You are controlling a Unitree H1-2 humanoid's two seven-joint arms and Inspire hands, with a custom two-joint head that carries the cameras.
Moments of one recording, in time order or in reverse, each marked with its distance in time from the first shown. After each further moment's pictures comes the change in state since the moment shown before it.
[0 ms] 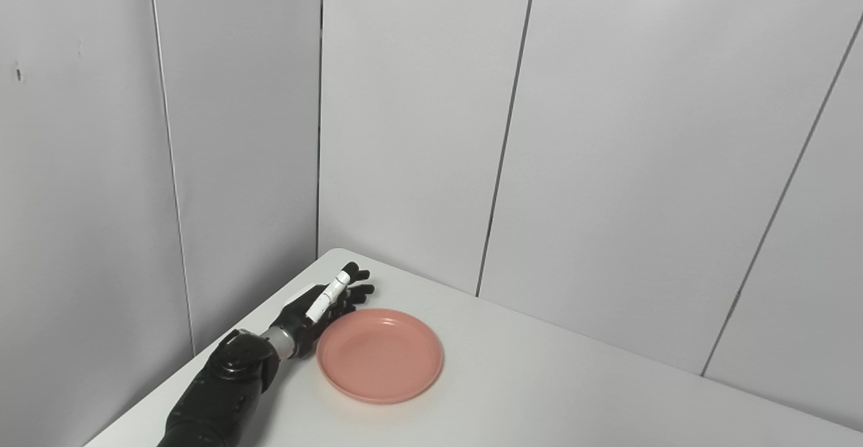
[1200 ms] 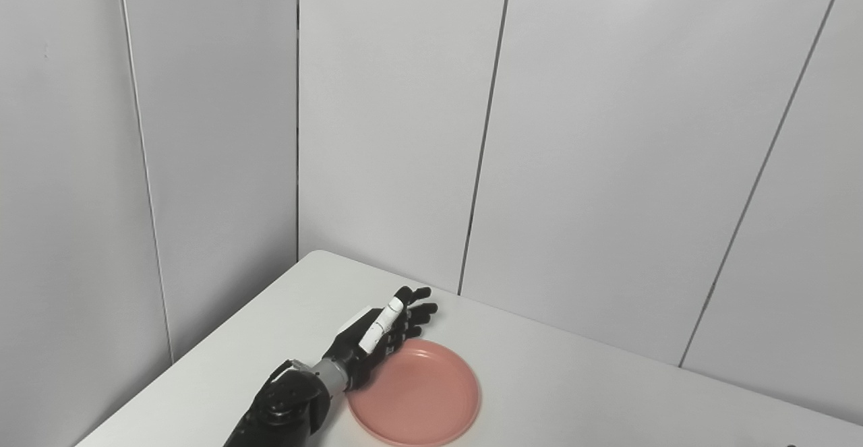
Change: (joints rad) left arm 0.096 -0.196 -0.040 -0.324 -0.001 0.090 0.027; right arm 0.042 0.028 0.023 -0.075 -0.097 0.021 -0.059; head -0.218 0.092
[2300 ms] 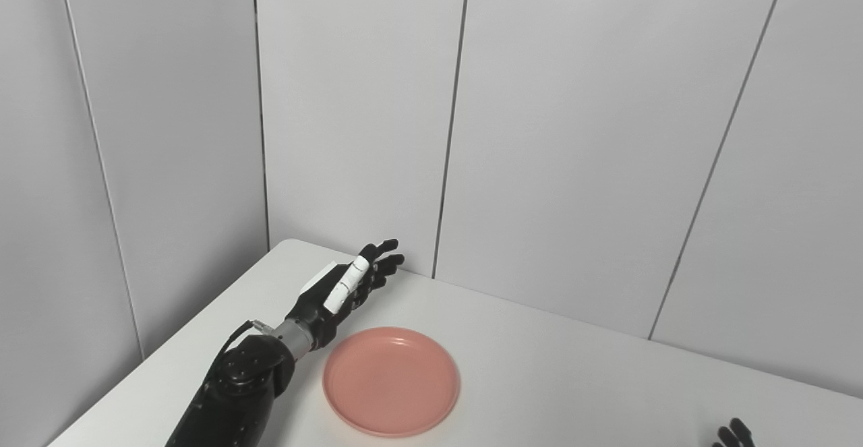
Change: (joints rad) left arm 0.008 0.072 -0.010 -0.167 0.026 0.051 0.039; right arm 0.004 0.020 0.009 -0.018 0.002 0.078 -0.009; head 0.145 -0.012
